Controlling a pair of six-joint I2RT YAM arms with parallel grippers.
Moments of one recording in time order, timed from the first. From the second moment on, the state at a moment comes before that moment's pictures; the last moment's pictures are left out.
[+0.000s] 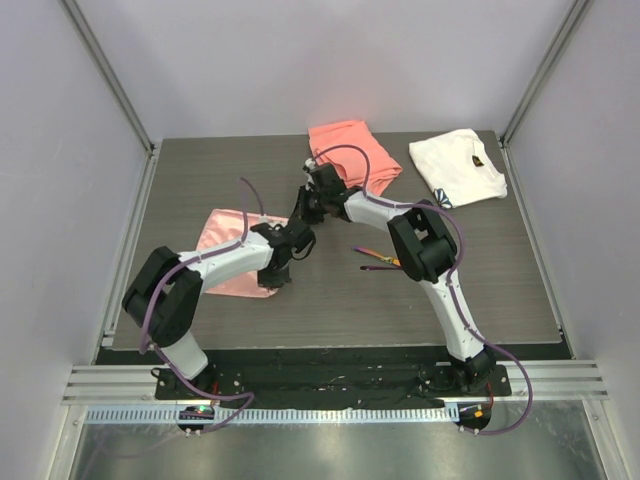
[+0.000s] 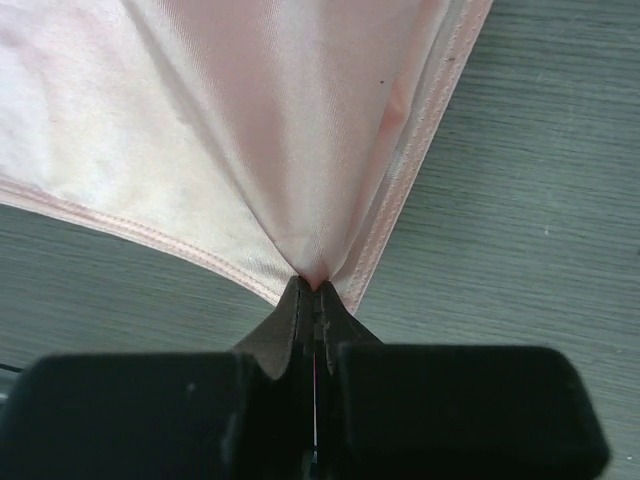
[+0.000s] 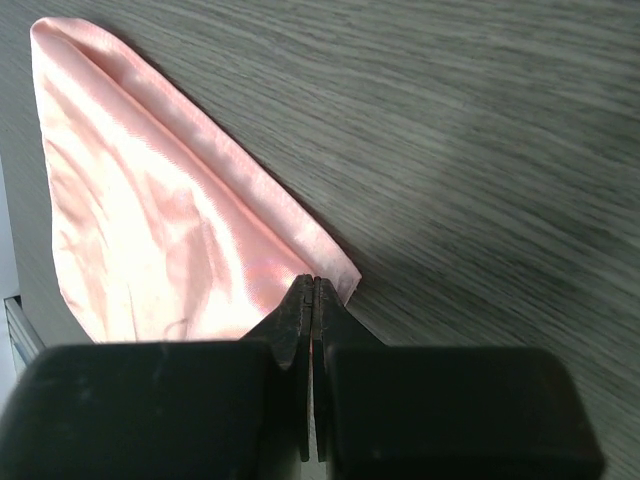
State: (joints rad) left arm -0.72 1.67 1.06 -0.84 -0.38 -0.78; right arm 0.61 2.38 1.79 -0.14 -0.36 0.62
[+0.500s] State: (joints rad) left arm -0.79 1.72 1.14 -0.94 -0.46 -0.76; right arm 0.60 2.30 1.83 -0.22 -0.30 0.54
